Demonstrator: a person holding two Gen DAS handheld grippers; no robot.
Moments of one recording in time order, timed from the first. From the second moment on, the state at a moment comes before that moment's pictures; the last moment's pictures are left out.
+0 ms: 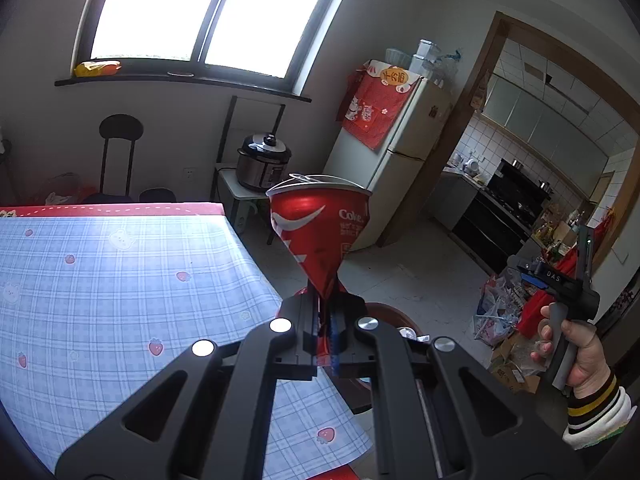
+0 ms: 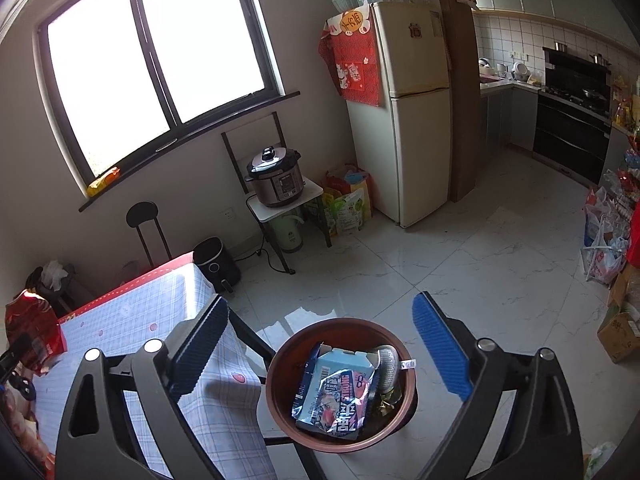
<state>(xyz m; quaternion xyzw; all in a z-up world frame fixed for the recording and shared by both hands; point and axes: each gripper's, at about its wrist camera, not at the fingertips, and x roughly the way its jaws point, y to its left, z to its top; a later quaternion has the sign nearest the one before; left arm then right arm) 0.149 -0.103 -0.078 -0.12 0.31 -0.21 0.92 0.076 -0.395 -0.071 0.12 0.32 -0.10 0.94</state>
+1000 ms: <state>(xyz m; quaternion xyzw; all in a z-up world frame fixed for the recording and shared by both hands) 0.243 -0.352 -0.111 0.01 0.35 -0.34 0.87 -0.002 -0.508 -0.097 0.14 0.33 -0.20 0.91</state>
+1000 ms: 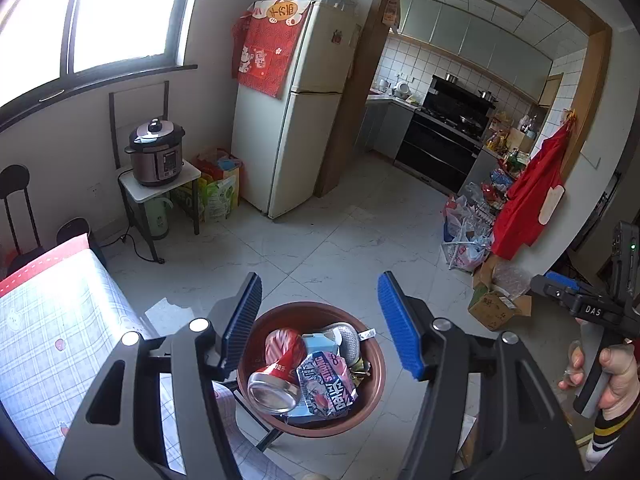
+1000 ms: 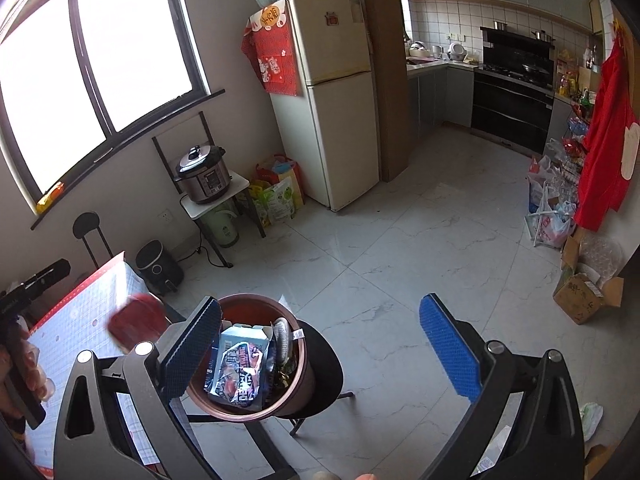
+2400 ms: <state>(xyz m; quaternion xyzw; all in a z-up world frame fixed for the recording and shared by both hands) 0.140 -0.053 -0.034 -0.01 0.25 -0.18 0.95 0.020 -0.248 -0.029 0.04 0.29 -0.16 0.94</state>
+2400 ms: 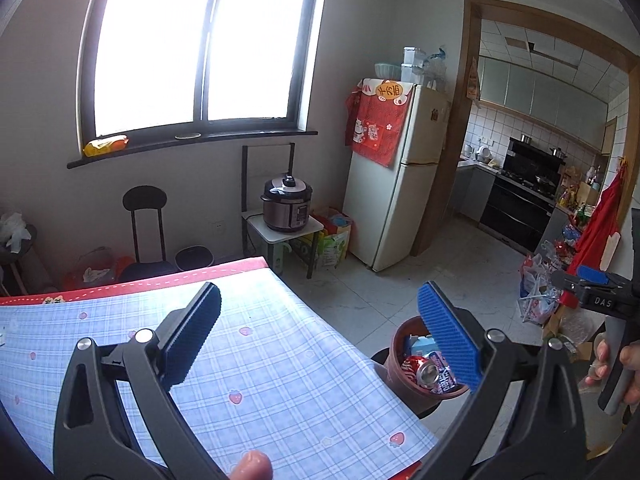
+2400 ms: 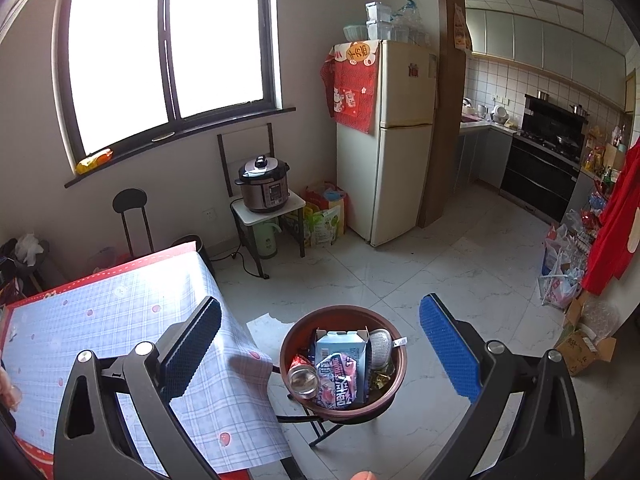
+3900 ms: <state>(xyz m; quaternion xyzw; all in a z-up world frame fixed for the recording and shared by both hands) 0.144 -0.028 -0.035 0.00 0.25 -0.17 0.95 0.017 -0.221 -0.025 0.03 0.27 -0.20 0.94</state>
